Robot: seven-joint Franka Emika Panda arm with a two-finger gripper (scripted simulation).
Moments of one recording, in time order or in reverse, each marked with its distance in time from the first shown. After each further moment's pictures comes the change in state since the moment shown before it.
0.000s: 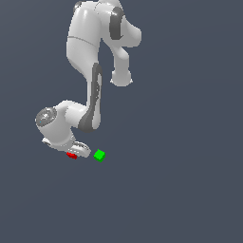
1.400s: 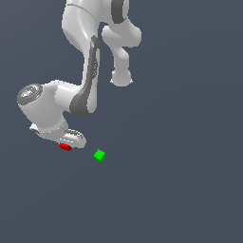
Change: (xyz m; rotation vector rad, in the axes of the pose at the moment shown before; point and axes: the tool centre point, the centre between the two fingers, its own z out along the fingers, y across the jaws) arm -0.001 0.000 -0.091 0.000 0.002 0.000
